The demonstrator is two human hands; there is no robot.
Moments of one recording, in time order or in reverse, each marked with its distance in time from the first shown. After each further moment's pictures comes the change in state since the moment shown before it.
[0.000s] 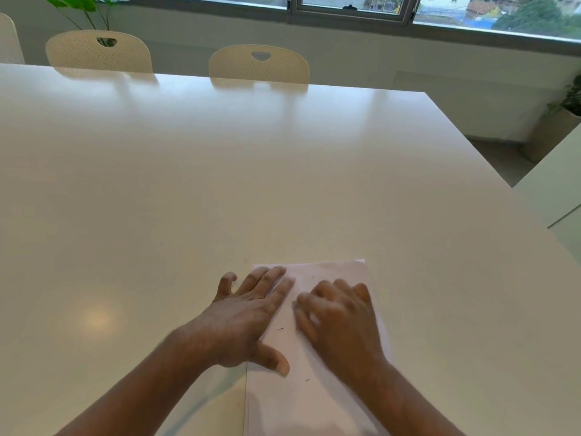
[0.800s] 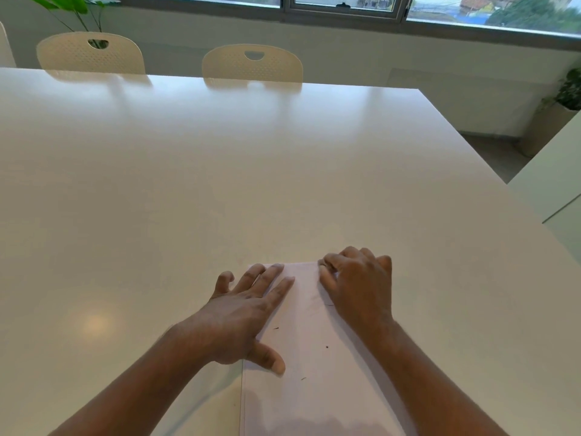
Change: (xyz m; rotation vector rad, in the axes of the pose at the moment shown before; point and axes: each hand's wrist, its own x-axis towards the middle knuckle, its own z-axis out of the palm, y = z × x) left_hand 0.006 0.000 -0.004 -0.001 -0.048 -0.008; right_hand 0.041 0.044 0.004 -0.079 0.035 0.252
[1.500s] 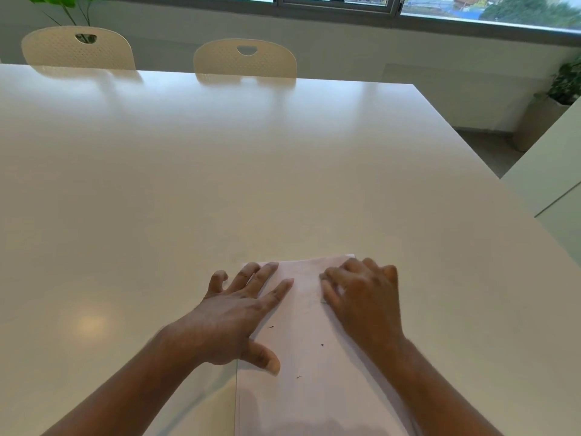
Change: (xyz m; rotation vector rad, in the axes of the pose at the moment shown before) left_hand 0.000 0.001 0.000 0.046 -0.003 0.011; right_hand -0.027 0.011 -0.013 -0.006 0.029 -0.068
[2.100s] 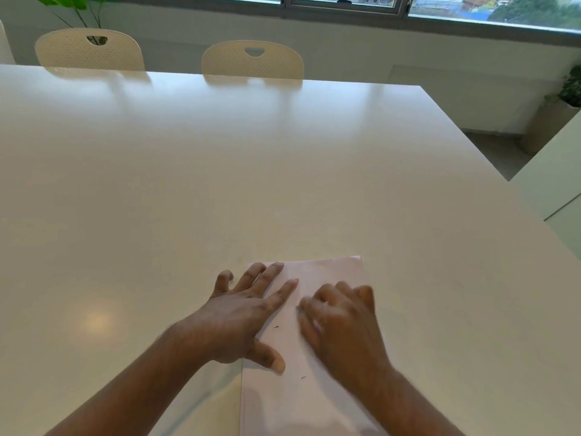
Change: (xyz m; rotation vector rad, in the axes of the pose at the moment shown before) left_hand 0.001 0.000 0.001 -0.017 -0.002 -0.006; right_hand -0.031 -0.039 -0.008 0.065 -0.011 -0.198
